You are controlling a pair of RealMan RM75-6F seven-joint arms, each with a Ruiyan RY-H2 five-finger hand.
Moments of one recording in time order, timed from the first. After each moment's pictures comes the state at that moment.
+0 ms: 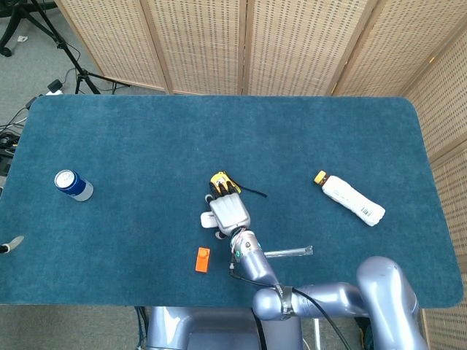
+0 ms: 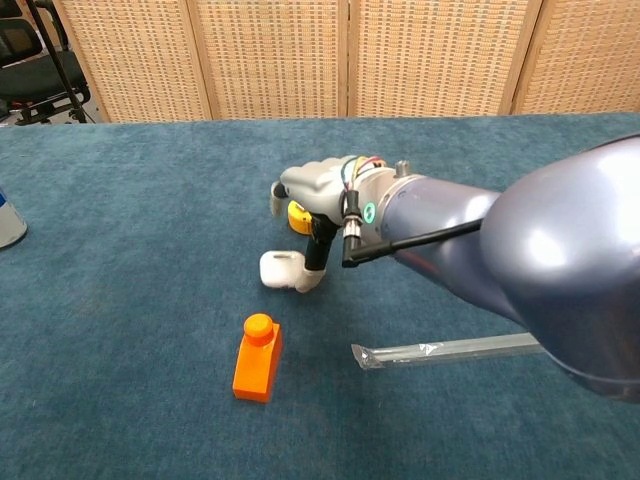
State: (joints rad) left arm -0.11 -0.99 -0.14 -1.65 1.28 1.36 -0.17; right arm 1.15 -1.84 0.32 -1.55 -0.45 1.14 -0.96
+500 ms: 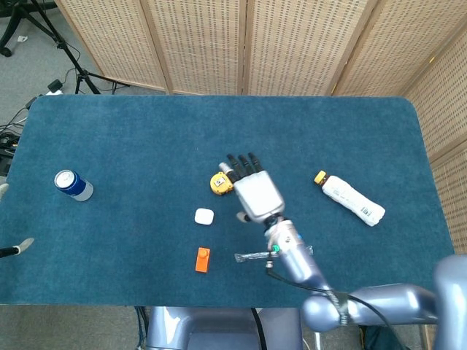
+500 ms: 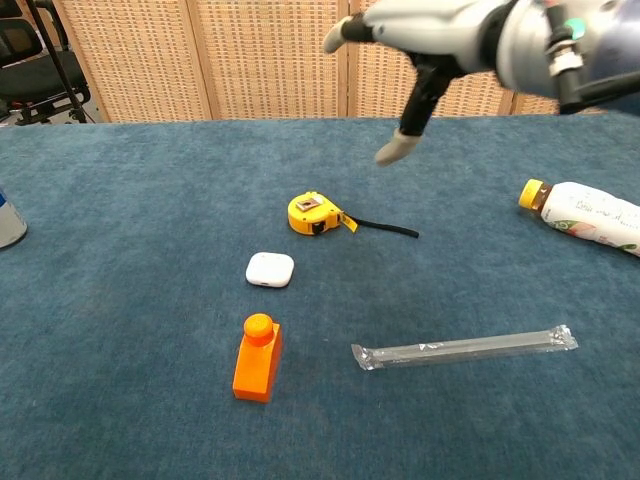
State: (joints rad) left arm -0.11 -1.02 -0.12 -1.67 1.34 1.40 -0.09; right arm 1.00 -1.38 0.26 -1.96 -0.74 1.23 -0.88
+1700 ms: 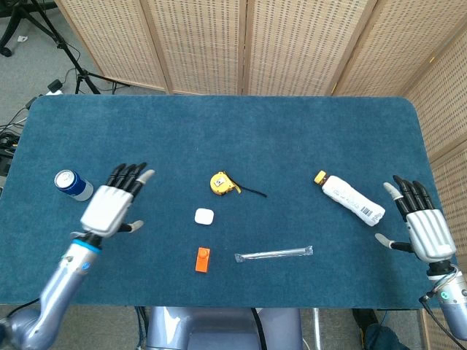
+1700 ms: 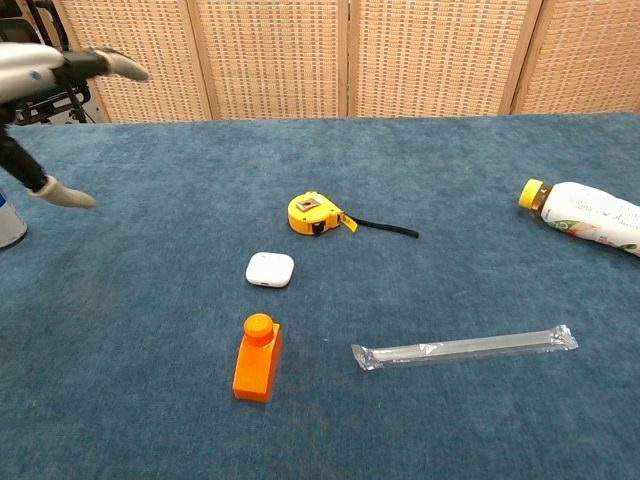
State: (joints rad) left arm -0.52 -1.28 -0.22 -1.85 1.25 1.10 0.51; right arm 0.33 -1.16 -0.05 -1.34 -1.49 1.53 0.26
